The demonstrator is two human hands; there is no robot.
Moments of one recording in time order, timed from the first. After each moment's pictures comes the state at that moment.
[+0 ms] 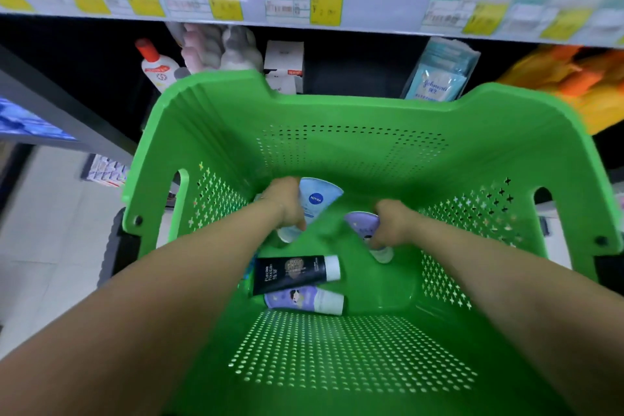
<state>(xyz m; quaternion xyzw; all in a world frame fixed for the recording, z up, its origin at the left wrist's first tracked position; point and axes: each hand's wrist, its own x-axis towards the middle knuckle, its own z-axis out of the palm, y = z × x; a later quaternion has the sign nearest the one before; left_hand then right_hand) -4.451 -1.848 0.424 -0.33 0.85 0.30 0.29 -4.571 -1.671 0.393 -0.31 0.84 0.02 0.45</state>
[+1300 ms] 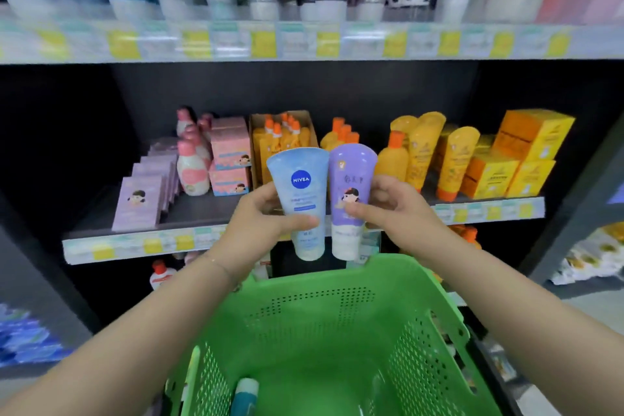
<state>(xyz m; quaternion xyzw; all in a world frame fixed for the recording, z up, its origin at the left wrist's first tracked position) -4.460 -1.845 0.709 -0.10 0.74 0.63 -0.19 -4.574 -1.665 0.712 -0.32 0.73 -0.60 0.11</state>
